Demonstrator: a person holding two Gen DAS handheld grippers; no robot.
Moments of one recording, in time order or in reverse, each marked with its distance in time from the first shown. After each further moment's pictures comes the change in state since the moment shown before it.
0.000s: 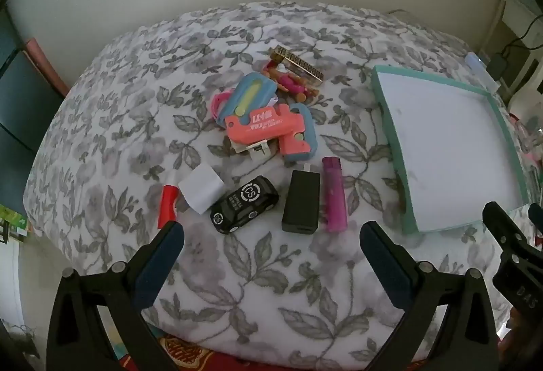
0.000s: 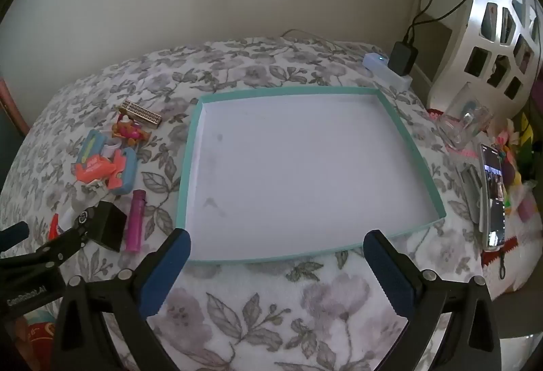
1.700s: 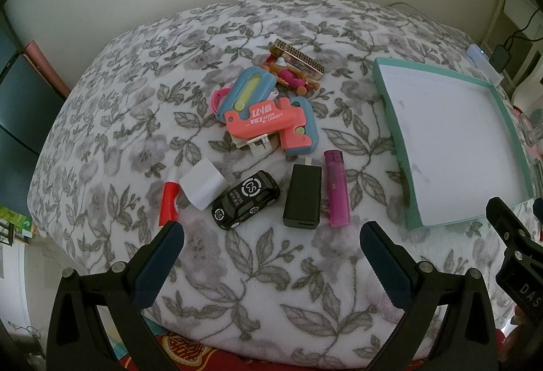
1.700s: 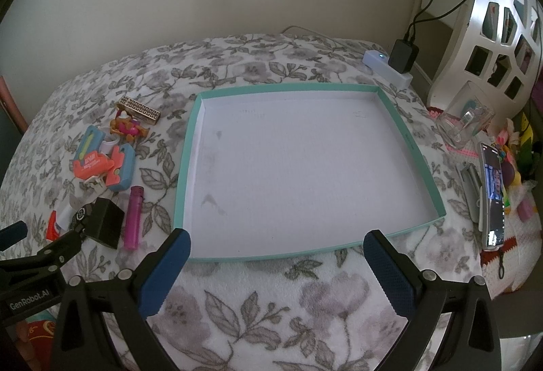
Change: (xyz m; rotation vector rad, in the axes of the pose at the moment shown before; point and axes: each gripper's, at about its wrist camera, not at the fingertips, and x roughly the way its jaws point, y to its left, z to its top) left arm 0.002 -0.002 -0.003 0.031 0.008 0.035; right arm 0.002 0.000 0.000 -0.002 0.009 -0.002
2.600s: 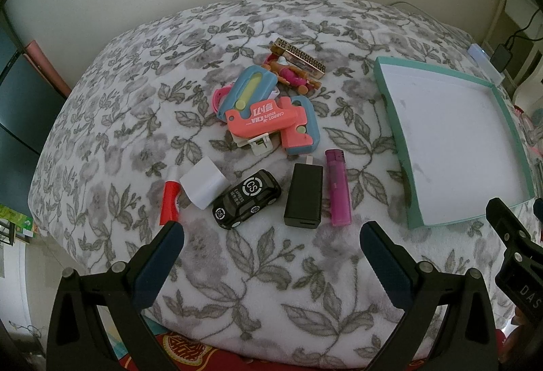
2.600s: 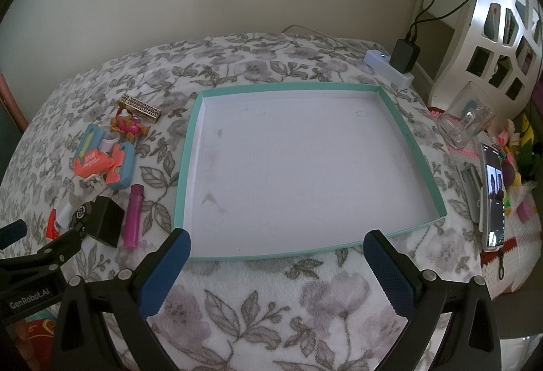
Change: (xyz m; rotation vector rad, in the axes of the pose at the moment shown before) left arm 0.001 0.003 -0.002 -0.003 0.003 0.001; right arm 0.000 0.000 0.000 -0.001 0.003 0.000
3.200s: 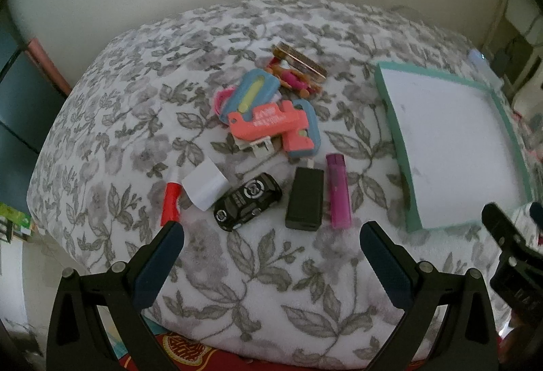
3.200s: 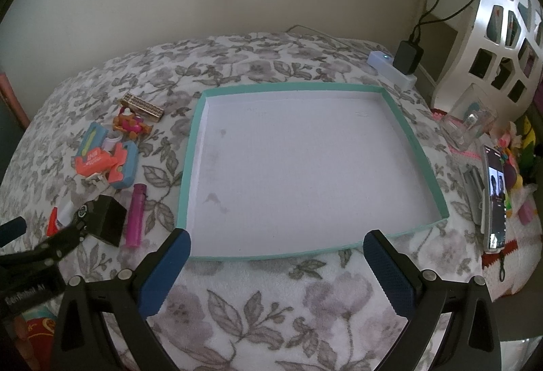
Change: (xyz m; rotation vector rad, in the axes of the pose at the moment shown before) left arm -0.004 0.008 0.000 -0.032 -0.020 -0.008; right arm -0.004 0.000 0.001 -0.008 -0.013 0.025
